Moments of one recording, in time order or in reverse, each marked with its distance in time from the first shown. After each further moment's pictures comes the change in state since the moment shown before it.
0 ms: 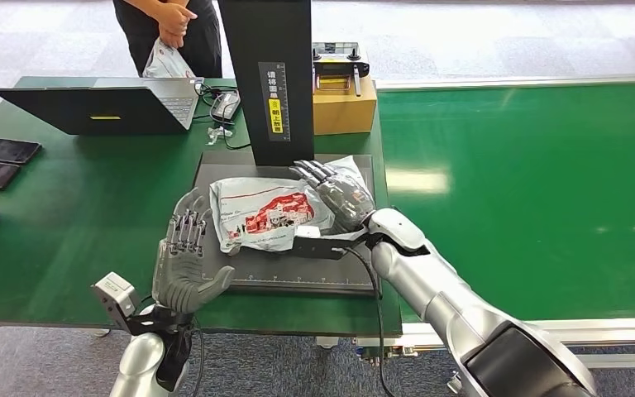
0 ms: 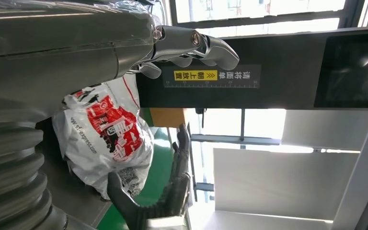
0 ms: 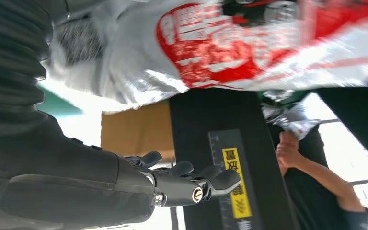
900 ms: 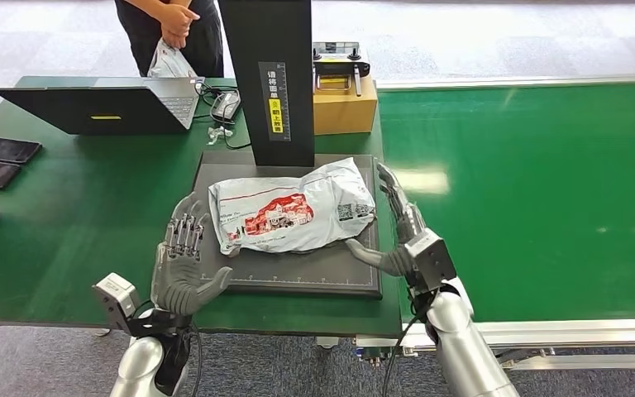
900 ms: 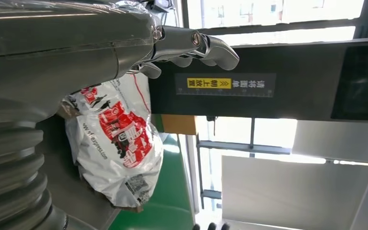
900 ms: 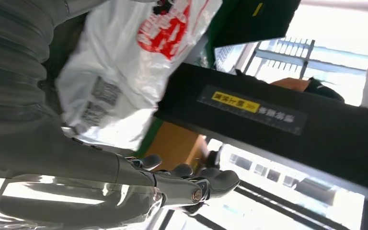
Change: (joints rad) left arm 0.018 0.011 -0.006 0.003 0.015 0.035 0.022; right arm 0.551 -0.070 -0.438 -0.721 -0.525 0.278 -0.030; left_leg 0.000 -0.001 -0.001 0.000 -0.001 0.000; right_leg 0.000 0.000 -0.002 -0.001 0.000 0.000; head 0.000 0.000
